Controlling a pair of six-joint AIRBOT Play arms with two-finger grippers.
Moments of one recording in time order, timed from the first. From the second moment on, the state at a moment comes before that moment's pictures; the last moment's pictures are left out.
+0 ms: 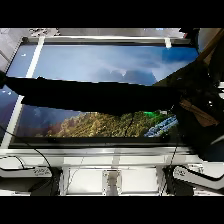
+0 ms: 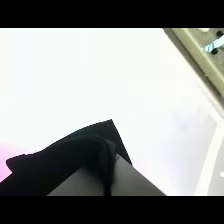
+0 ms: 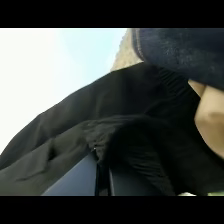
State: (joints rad) left arm 0.62 -1.50 1.27 0.71 -0.44 -1.21; right arm -0.47 -1.31 0.98 -0.63 0.82 1.30
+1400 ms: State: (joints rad) left arm 0.29 -1.33 1.30 0.66 -0.47 -0.87; right arm -0.52 -1.57 1.29 -0.99 1.18 1.31
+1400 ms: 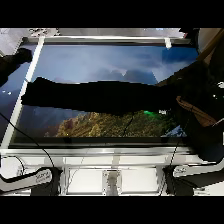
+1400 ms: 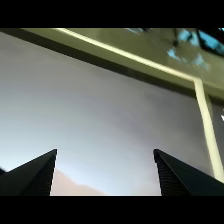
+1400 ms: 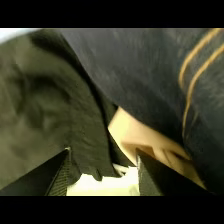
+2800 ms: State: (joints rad) left arm -0.18 -1.46 1.30 0.66 -0.55 -0.80; right arm -0.40 -1.83 1.31 -0.77 1.15 0.96
